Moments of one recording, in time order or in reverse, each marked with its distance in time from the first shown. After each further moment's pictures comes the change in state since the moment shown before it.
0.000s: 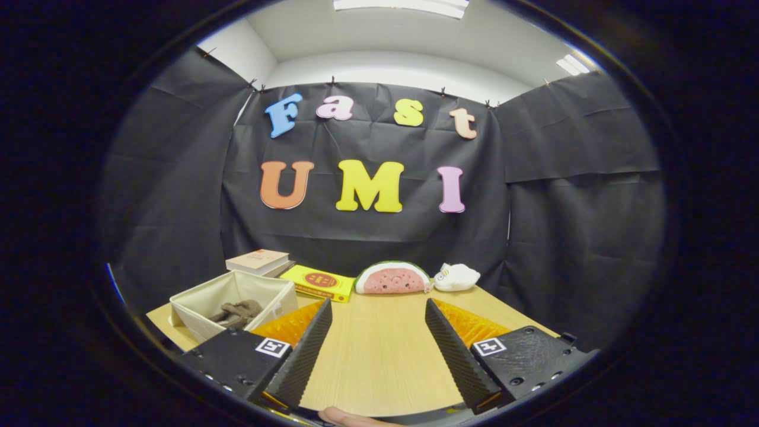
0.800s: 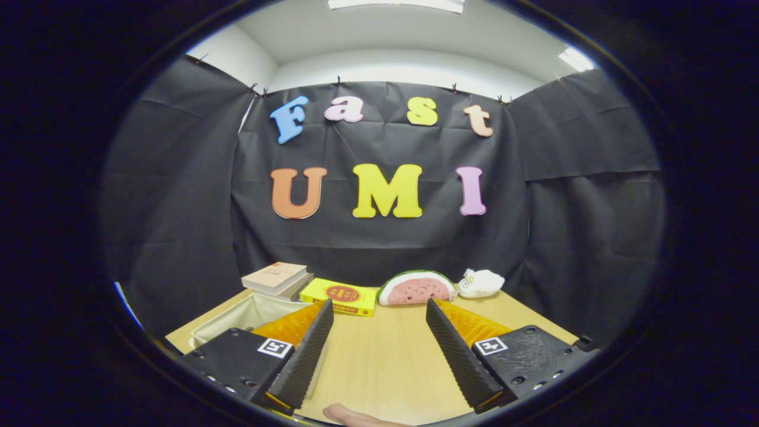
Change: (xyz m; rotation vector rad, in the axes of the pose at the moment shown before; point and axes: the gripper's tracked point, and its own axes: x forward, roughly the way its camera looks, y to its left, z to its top) arm 0.033 0.051 0.058 0.033 -0.006 0.052
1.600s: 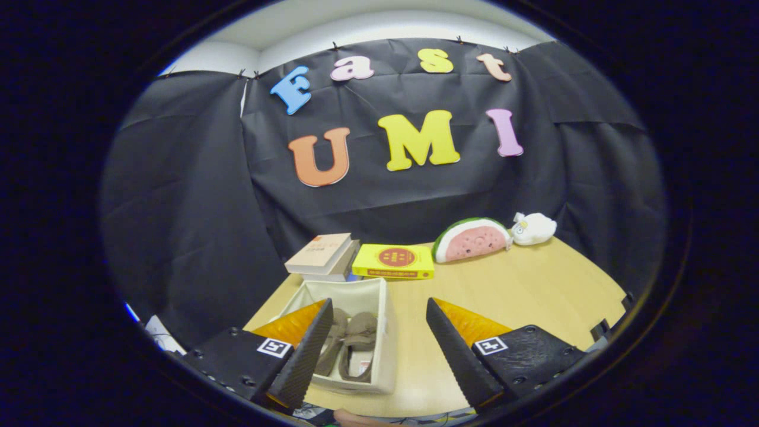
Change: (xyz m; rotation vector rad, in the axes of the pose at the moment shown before) arm 0.029 0.102 -0.040 0.116 0.271 0.094
